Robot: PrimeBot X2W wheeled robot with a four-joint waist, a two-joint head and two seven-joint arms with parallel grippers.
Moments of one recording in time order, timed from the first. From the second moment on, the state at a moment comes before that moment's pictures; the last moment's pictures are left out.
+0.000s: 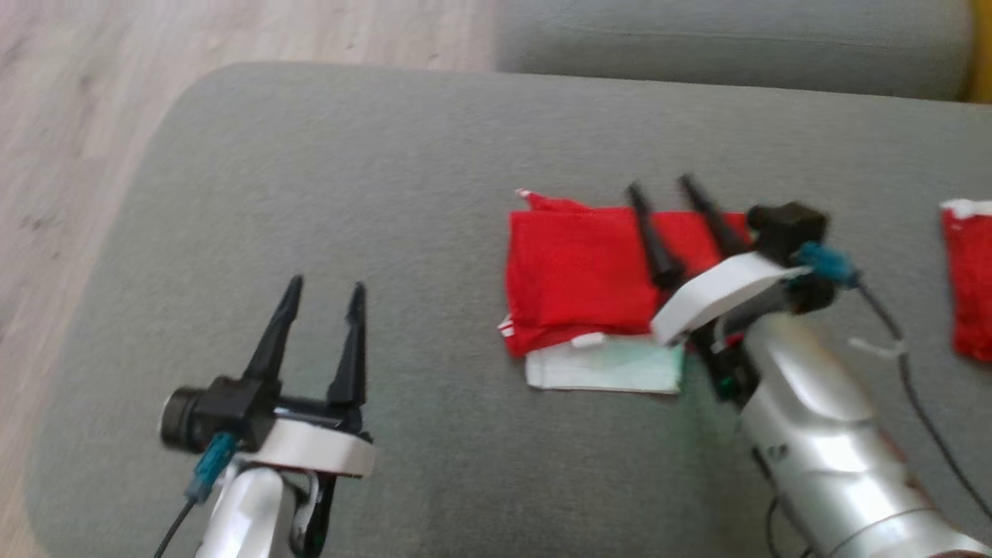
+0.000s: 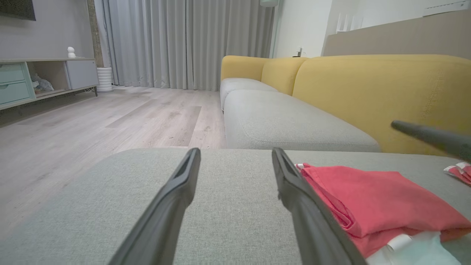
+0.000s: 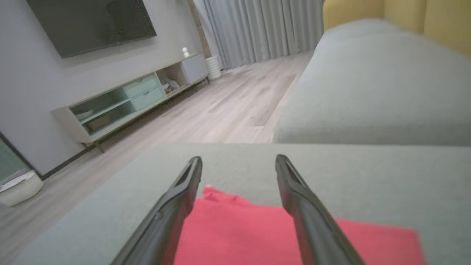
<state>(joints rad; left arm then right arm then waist) -0.19 0.05 -0.19 0.31 -0.17 -0.10 -0.26 -0.61 -0.06 0.39 0.81 0.44 0.13 -0.25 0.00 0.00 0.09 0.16</state>
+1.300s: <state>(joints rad) -0.13 0.05 -0.12 0.30 -0.17 -0.09 -0.26 -0.21 -0.05 0.02 0.41 0.09 0.13 -0.25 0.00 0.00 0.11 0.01</state>
